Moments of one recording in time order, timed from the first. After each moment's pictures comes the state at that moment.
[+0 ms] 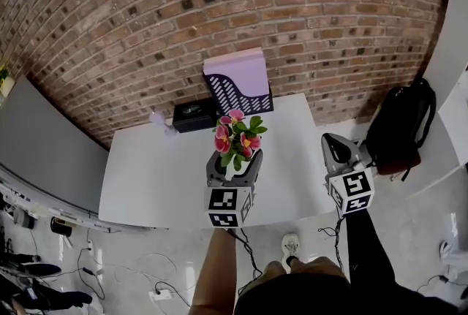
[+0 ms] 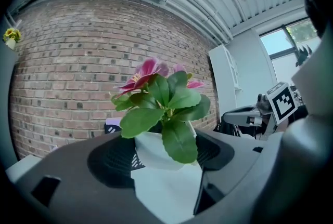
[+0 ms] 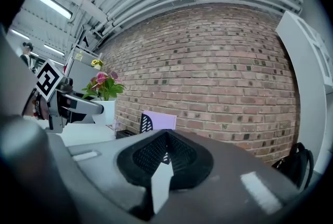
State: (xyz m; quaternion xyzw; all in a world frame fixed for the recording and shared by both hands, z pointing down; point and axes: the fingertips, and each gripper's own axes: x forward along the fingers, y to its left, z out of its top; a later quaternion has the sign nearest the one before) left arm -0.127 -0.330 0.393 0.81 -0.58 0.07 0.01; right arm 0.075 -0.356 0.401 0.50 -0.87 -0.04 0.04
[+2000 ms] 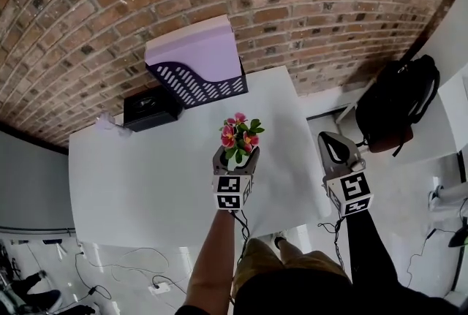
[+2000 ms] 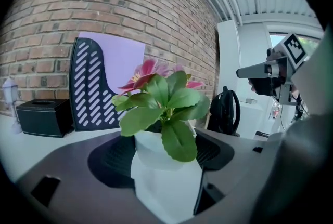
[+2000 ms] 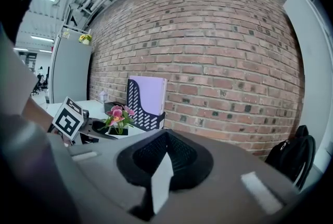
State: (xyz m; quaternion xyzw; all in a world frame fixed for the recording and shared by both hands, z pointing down) left arm -0.093 -0.478 0.642 0.83 -0.52 0.15 0.14; right arm 0.100 -0.455 0.518 0.51 -0.85 0.03 0.15
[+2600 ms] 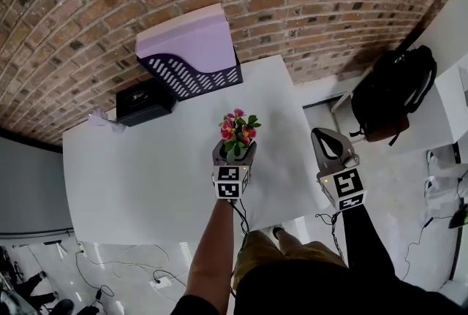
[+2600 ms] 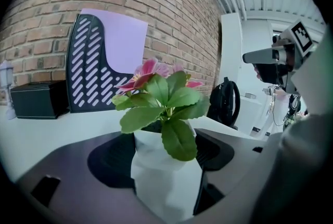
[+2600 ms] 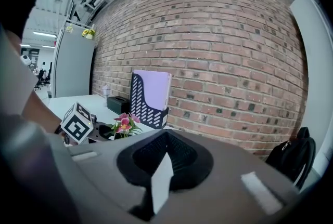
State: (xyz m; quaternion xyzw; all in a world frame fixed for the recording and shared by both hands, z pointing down) left arm -0.095 -0.477 0.696 0.82 -0.50 0.18 0.18; right arm 0.082 -0.450 0.527 0.50 -0.85 0.03 0.17
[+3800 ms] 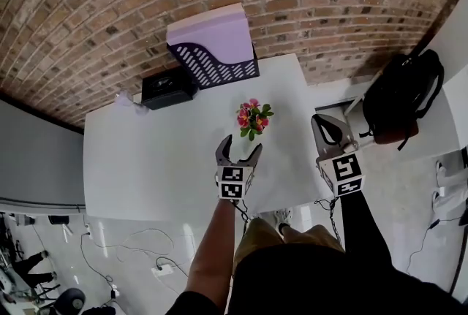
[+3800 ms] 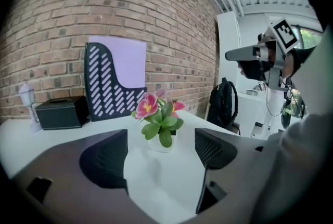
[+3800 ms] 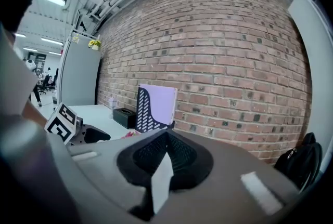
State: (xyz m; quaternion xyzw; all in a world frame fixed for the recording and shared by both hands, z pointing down) left arm -0.117 -0.418 0.649 0.81 -0.53 0.20 0.14; right arm 0.066 -0.436 0.492 0.48 -0.87 0.00 0.12
